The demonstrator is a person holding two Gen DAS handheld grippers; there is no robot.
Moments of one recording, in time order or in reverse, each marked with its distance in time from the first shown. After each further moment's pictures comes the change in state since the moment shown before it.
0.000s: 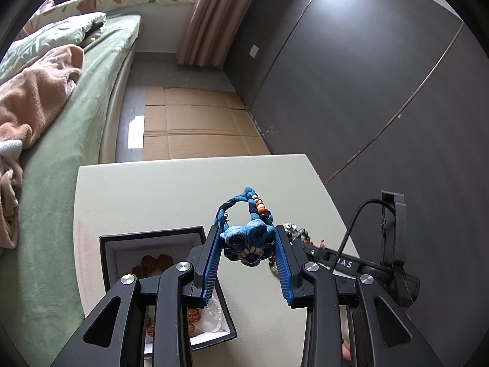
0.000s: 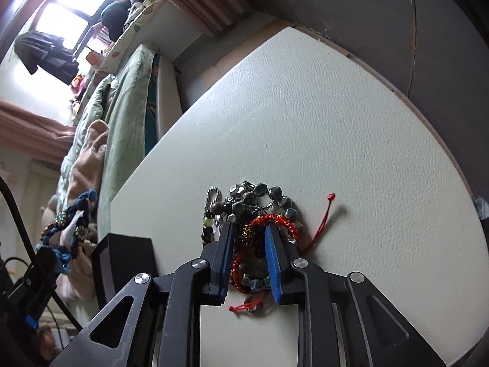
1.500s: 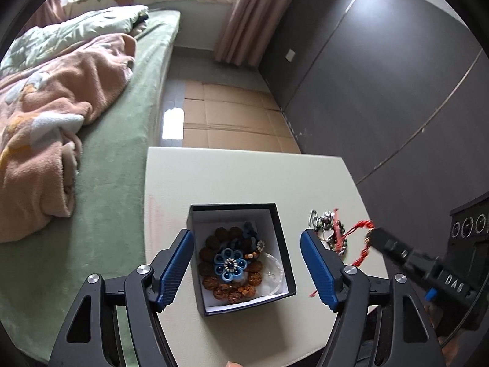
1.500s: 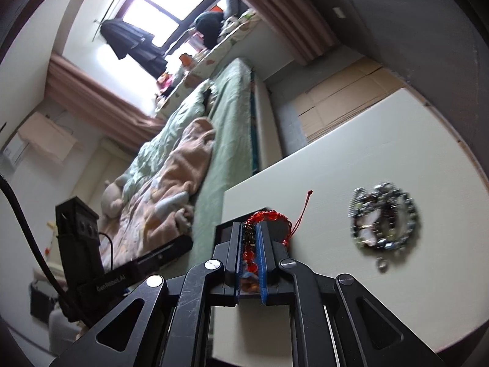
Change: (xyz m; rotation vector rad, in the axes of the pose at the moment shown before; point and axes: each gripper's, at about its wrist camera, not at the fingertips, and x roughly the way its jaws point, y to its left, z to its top) left arm -0.060 0.051 -0.020 -0.096 -0.003 0.118; right arm -0.084 0.096 -0.049 -0.220 -0.115 0.341
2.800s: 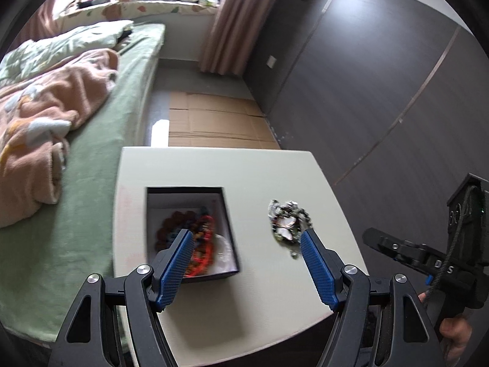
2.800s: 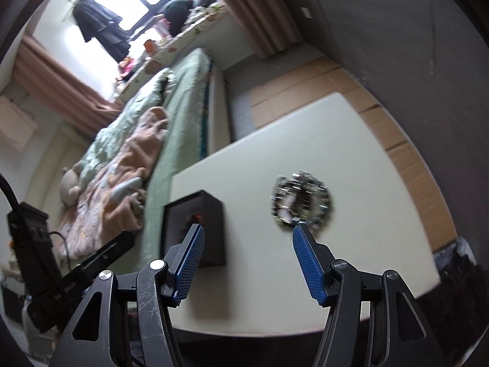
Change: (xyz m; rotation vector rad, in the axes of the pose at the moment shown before) left arm -0.017 -0.068 -0.034 0.066 -0.044 -0.029; right arm -0.067 -0.030 0.000 0.001 0.060 -0.281
